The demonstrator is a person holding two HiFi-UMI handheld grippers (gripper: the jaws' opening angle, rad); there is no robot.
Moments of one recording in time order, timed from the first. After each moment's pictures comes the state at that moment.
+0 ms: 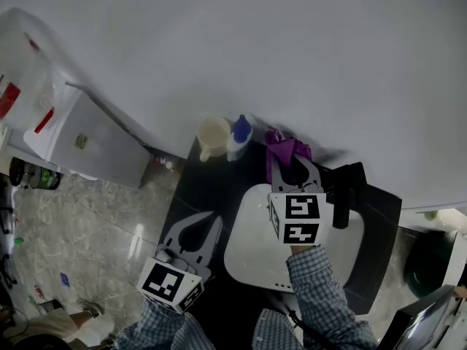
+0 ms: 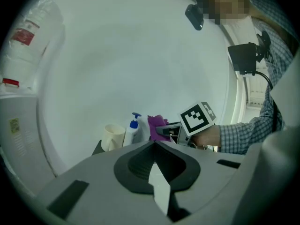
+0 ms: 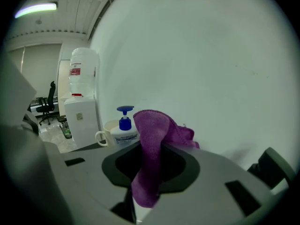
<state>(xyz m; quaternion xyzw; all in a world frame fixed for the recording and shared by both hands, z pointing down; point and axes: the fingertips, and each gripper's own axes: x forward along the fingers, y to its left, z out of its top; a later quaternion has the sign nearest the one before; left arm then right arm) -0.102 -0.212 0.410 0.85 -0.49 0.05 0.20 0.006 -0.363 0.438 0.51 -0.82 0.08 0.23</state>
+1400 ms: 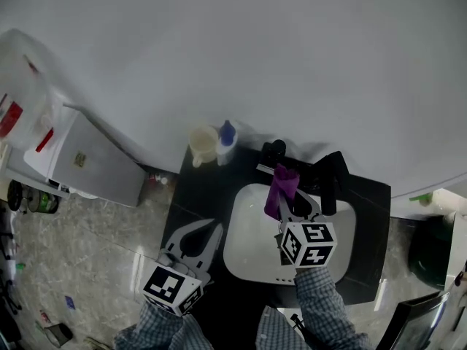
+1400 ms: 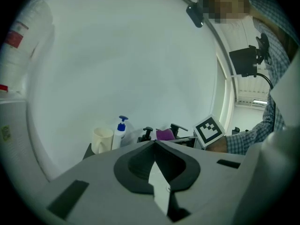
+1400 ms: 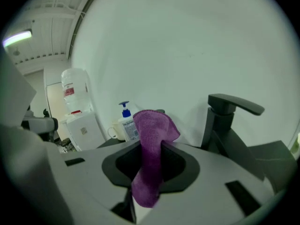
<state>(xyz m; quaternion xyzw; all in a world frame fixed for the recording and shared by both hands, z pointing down) -0.086 -0.182 0.386 0.88 -0.44 0.06 0.18 0.063 -0.273 0.453 0.54 -0.80 0.20 0.16</state>
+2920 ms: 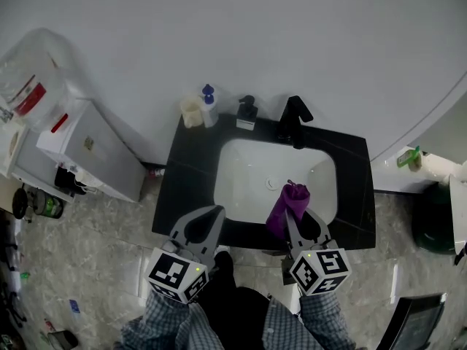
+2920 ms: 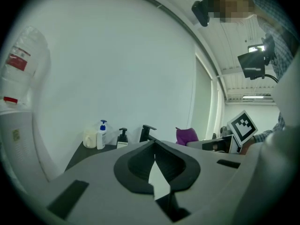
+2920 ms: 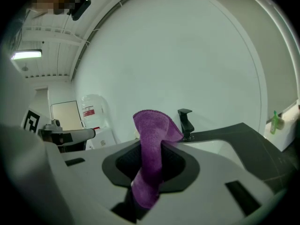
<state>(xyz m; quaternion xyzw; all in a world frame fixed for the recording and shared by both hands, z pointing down) -0.031 -0.002 0.346 0.90 -0.42 0.04 0.12 0.123 -0.009 0.378 0.57 -0.80 0.20 0.04</state>
